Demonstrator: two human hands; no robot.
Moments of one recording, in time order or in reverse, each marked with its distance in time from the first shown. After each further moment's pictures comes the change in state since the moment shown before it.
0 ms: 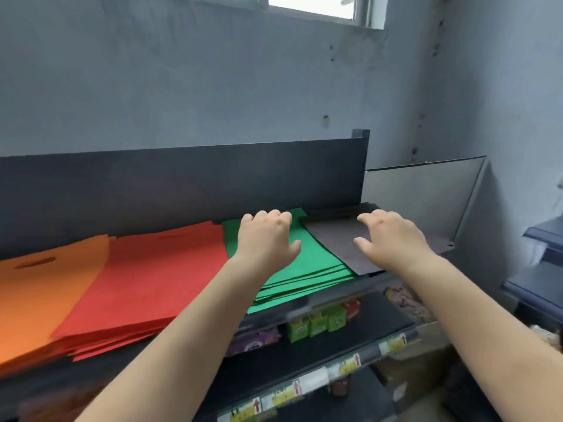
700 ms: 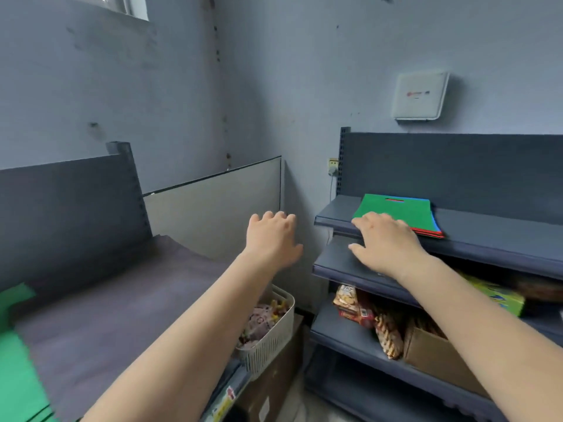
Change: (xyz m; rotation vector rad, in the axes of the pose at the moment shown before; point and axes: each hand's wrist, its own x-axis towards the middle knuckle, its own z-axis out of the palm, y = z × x) left_hand 0.180 0.386 0.073 -0.254 -0.049 0.616; right_hand -0.056 0.346 -0.020 -0.316 -0.073 0.573
